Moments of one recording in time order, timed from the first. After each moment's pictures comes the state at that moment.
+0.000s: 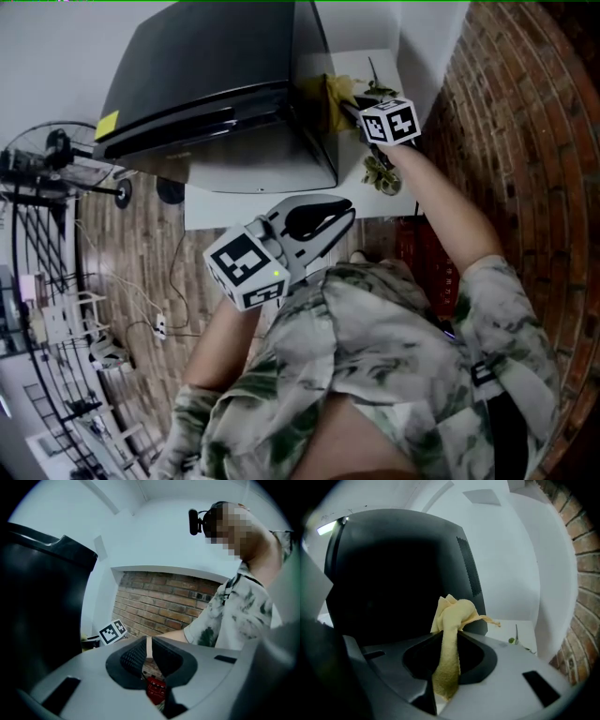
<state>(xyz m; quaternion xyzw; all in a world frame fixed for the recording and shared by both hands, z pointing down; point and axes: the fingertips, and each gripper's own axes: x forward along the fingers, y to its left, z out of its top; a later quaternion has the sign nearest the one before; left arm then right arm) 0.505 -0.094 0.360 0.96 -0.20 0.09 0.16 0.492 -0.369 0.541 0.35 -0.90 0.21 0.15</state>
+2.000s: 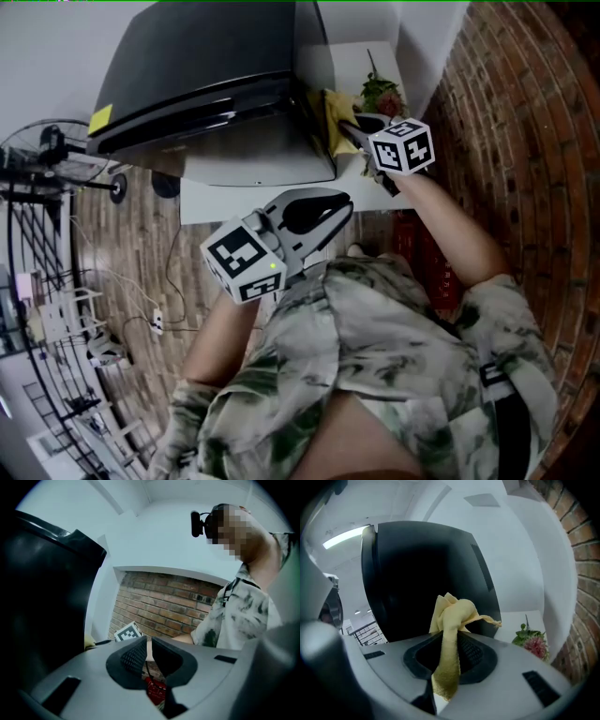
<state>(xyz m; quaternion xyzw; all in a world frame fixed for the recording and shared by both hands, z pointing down) 0.498 -0.097 0.367 0.96 -0.20 0.08 0.17 0.486 -0.288 0.525 0.30 -0.91 0.24 0.13</state>
